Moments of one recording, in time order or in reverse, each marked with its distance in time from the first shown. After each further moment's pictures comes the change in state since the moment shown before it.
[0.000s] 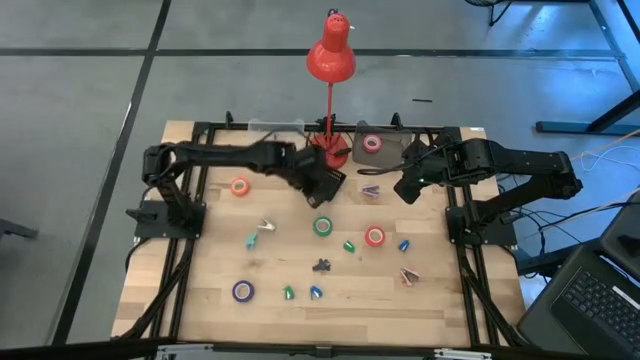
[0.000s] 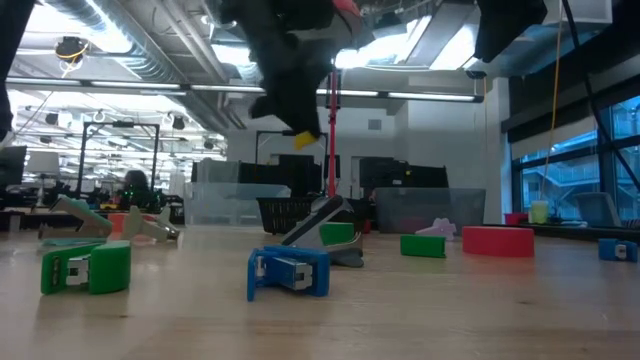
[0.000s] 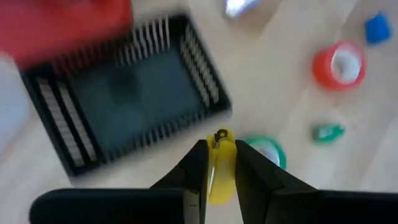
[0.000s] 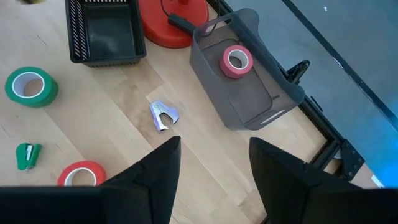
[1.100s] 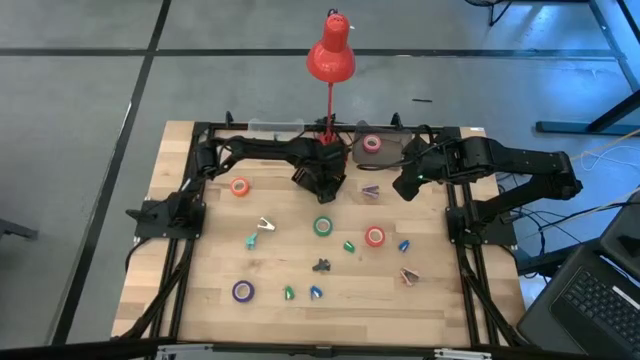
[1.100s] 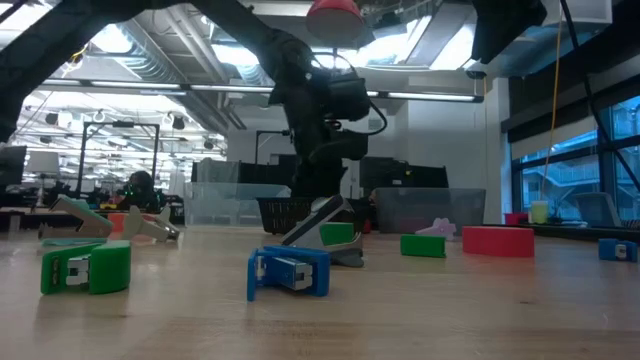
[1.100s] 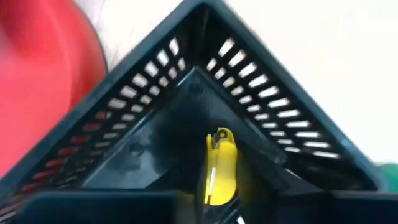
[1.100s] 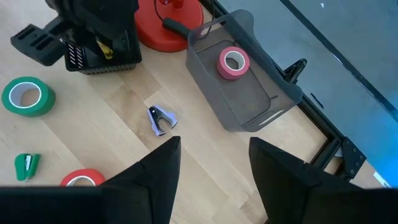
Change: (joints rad) left arm 0.117 0.401 0.184 0.031 0.124 0.447; right arm -0.027 0.000 0.000 0.013 0.000 0.015
